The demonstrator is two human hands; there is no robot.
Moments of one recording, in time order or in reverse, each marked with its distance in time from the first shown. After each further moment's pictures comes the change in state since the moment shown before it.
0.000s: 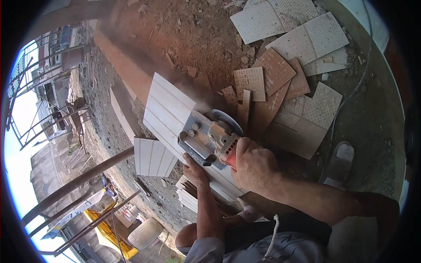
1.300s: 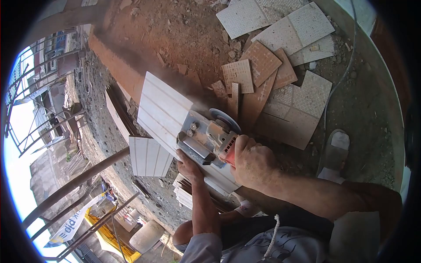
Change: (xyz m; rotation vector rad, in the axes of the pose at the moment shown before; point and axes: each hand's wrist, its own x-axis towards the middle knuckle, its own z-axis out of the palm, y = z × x) left_hand -0.002 -0.004 0.003 -0.124 -0.041 -0.022; right_hand -0.027 0.009 0.012 -0.021 0.009 0.033
